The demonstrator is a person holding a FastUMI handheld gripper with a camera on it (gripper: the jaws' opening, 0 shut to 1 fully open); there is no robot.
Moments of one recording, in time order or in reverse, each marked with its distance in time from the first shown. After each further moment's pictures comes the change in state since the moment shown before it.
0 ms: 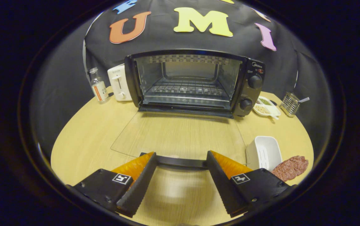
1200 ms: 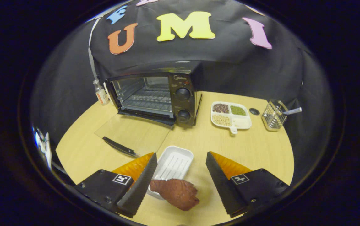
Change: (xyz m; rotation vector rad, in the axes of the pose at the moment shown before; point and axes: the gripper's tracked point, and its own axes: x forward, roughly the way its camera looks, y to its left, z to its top) arm -0.065 -0.219 0.021 -0.012 0.061 0.211
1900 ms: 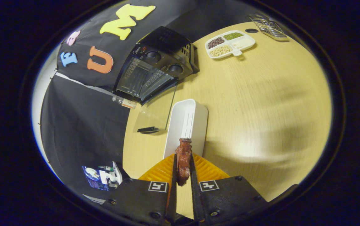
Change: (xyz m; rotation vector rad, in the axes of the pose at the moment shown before) arm -0.008 0.017 -0.063 0.496 0.317 0.442
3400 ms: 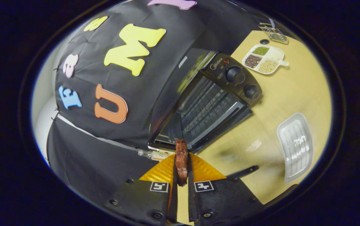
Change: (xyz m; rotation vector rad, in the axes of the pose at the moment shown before) arm 0.114 0.214 0.109 0.297 -0.540 0.122
